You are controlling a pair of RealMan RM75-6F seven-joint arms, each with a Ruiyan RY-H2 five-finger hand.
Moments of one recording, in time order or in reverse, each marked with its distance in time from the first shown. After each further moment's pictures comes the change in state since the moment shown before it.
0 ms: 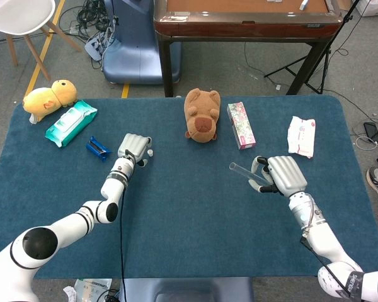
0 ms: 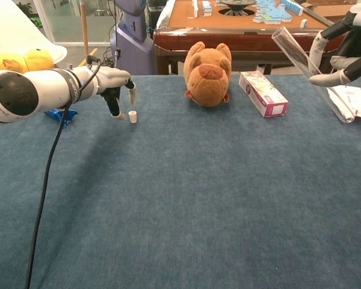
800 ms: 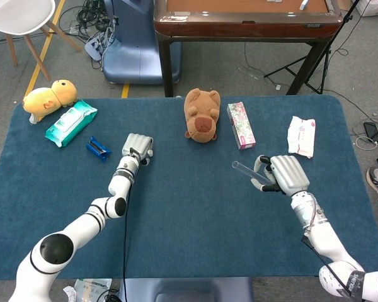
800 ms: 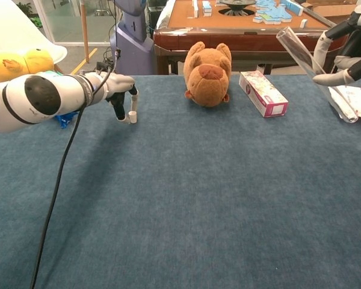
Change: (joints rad) left arm -0.007 -0.139 -0.136 0.250 0.018 -0.139 0.064; right arm -0.006 0.004 0.003 0.009 0.008 -0.002 0.008
